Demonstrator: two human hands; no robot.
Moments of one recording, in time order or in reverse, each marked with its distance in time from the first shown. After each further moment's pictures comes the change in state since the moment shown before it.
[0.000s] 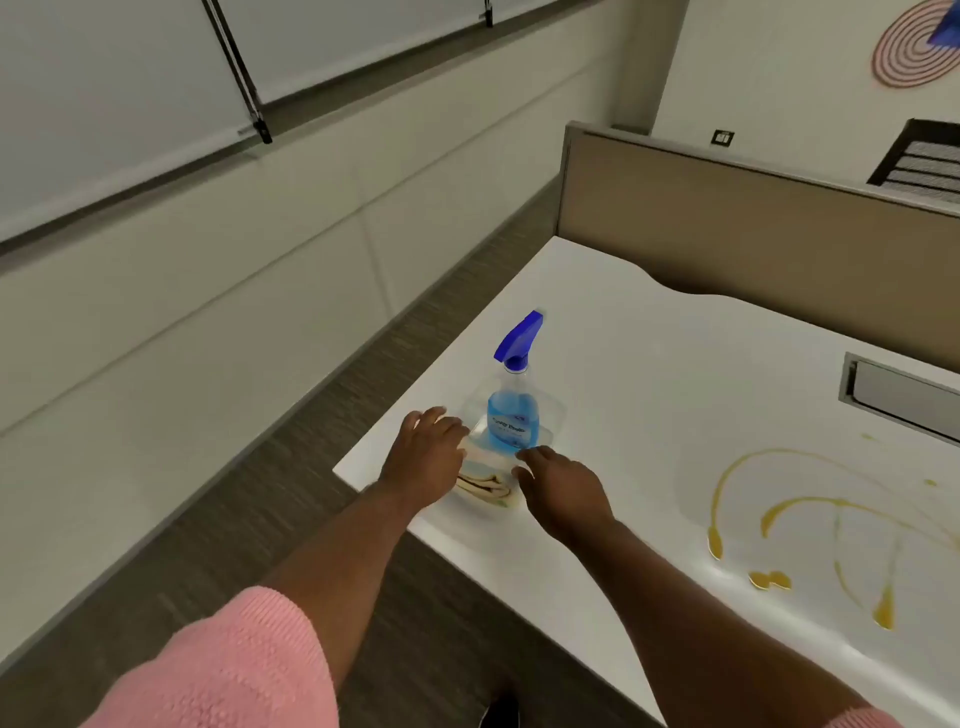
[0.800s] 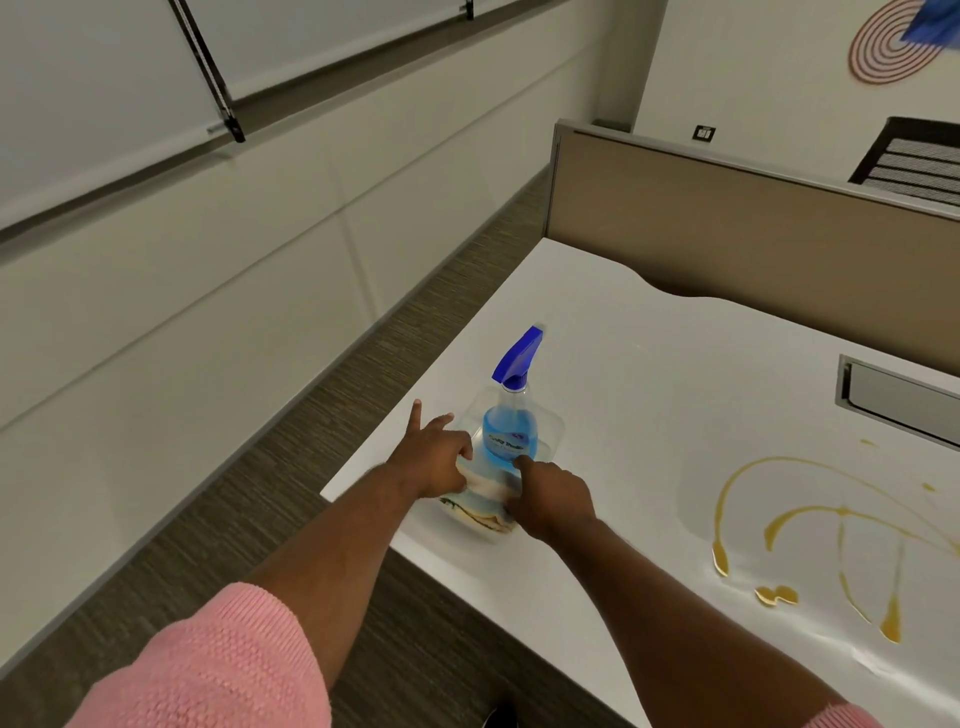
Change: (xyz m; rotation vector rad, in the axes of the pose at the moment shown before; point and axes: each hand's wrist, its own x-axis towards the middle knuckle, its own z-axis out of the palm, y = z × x) left_hand 0.054 -0.016 0.002 -0.087 -0.330 0.028; right_hand 0.047 -0.006 0.013 0.023 -0.246 0.256
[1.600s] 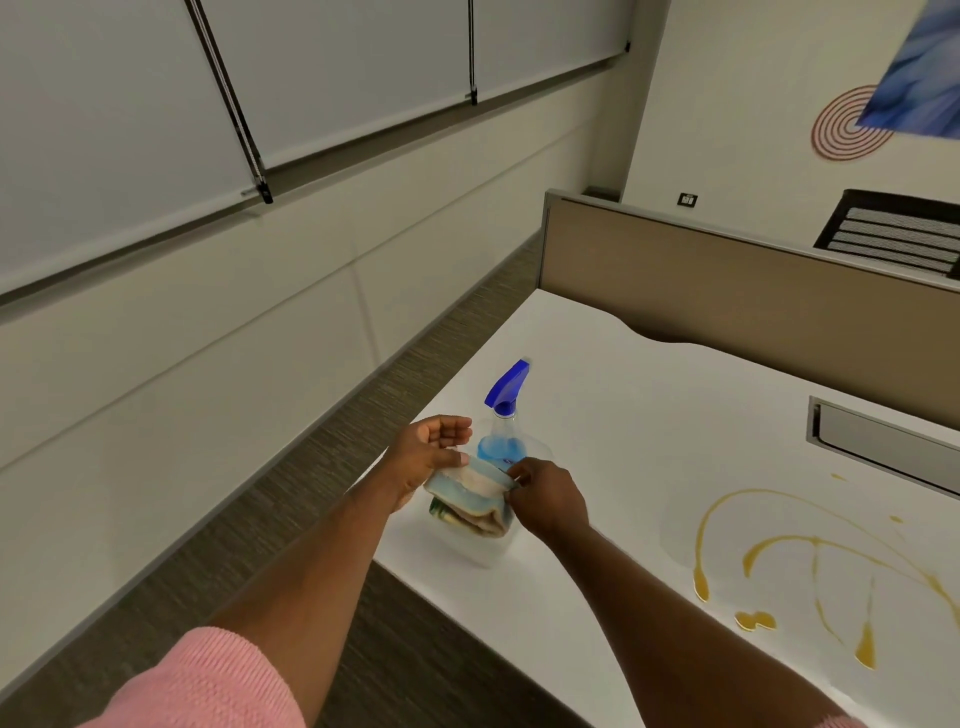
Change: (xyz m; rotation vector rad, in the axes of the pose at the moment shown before) left_hand -0.043 0.014 -0.044 -1.385 0.160 -0.118; right_hand -0.029 -0.007 -0.042 0.434 0.147 0.091
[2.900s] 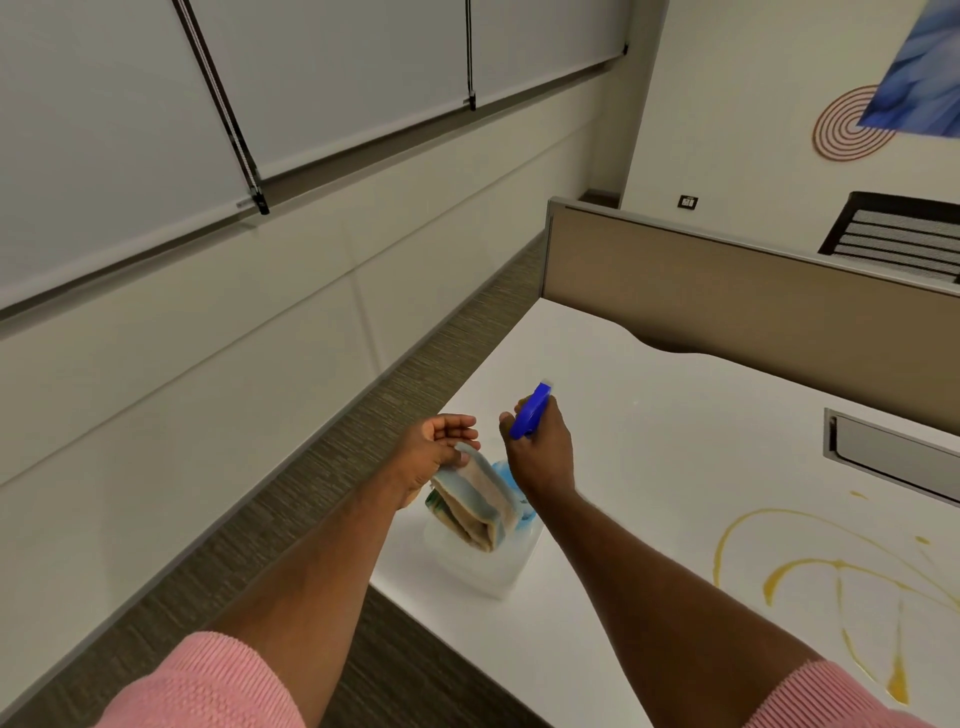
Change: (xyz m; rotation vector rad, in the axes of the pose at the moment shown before) left_hand 0.035 0.020 -0.009 0.036 0.026 -0.019; right_hand 0.052 -0.052 -0.007 0.568 0.362 -0.144
